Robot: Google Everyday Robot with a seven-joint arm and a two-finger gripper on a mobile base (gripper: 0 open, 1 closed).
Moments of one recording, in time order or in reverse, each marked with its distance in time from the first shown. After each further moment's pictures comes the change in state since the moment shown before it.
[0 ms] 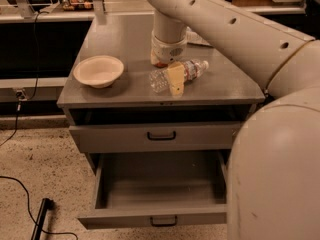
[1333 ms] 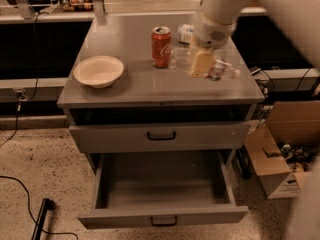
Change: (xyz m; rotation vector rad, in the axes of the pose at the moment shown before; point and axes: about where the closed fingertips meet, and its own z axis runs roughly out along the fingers) arm 0.052 0.052 -0.073 0.046 -0.164 0.382
